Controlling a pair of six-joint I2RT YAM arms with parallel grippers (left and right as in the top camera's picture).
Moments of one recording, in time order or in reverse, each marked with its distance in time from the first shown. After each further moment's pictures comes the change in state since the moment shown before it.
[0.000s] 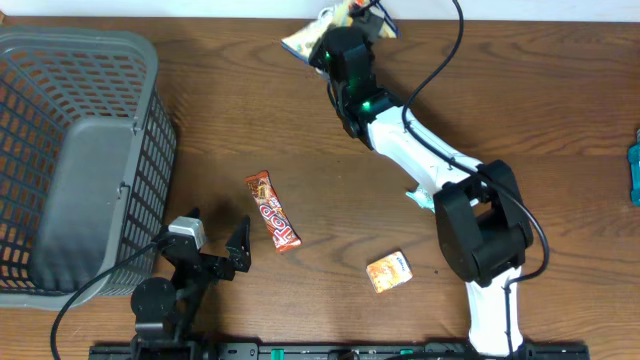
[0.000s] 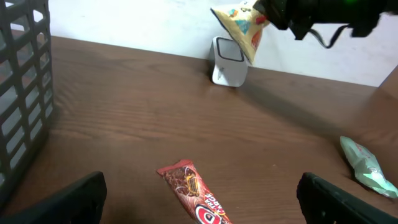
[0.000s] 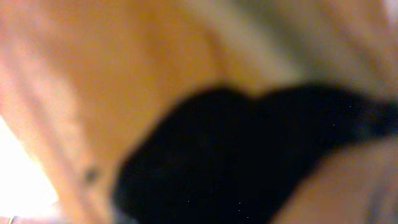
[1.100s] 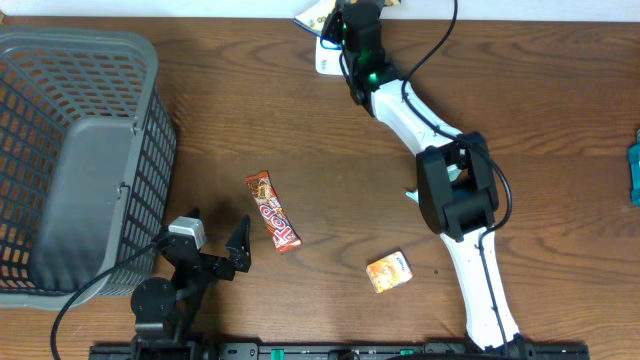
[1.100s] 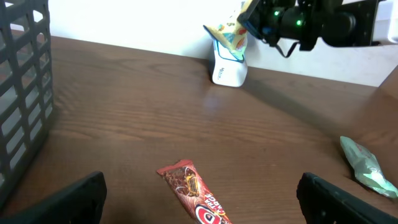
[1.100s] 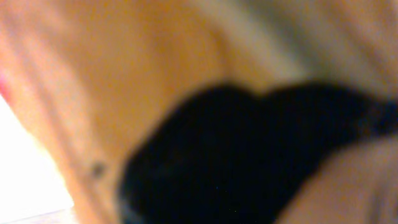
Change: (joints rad) left arm 0.000 0.000 0.000 0.000 0.000 0.000; right arm -0.116 0.354 0.401 -0.010 -0.148 -0.117
